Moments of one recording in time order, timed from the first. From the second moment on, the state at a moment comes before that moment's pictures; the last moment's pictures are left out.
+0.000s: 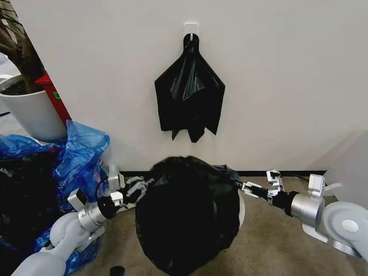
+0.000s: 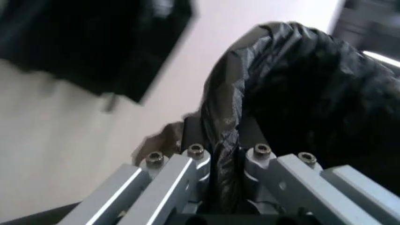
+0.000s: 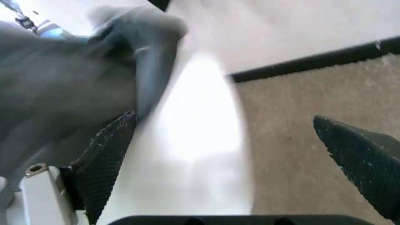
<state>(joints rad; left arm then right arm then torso) 1.32 -0.88 -0.44 -1.87 -1.25 0.08 0.74 -1.43 0.80 0.70 2.21 1.60 -0.70 0.14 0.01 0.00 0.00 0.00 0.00</state>
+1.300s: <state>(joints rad) 1.18 -0.95 -0.04 -1.94 -0.64 -0.10 -0.03 -1.23 0.96 0.07 2.31 0.82 -0.53 0.34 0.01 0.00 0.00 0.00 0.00</state>
